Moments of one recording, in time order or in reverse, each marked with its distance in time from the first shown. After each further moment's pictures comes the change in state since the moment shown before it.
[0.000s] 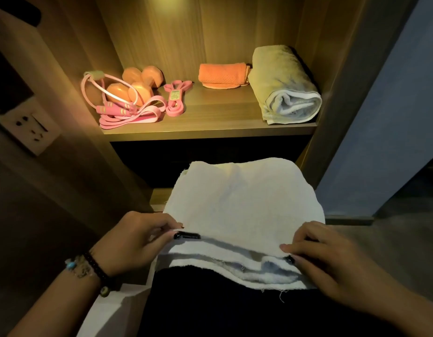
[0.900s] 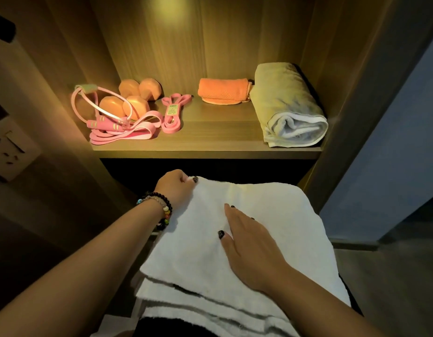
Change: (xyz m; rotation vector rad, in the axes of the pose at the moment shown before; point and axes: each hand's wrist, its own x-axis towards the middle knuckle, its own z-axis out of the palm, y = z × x) left_hand 0.179 -0.043 0.028 -0.101 0.236 -0.740; right_hand 0.129 -0.003 0.061 -0.043 -0.203 0.315
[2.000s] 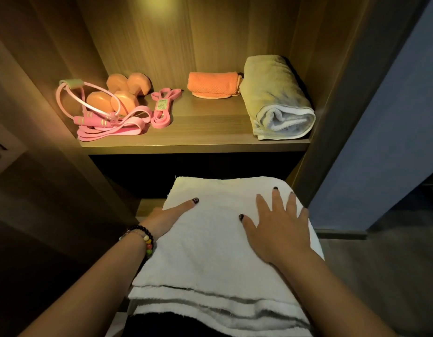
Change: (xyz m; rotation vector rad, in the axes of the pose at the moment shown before) left_hand -0.041 -0.052 0.029 -0.317 -0.295 -0.321; right_hand -0.007 0.038 -0.027 -0.325 0.020 0.434
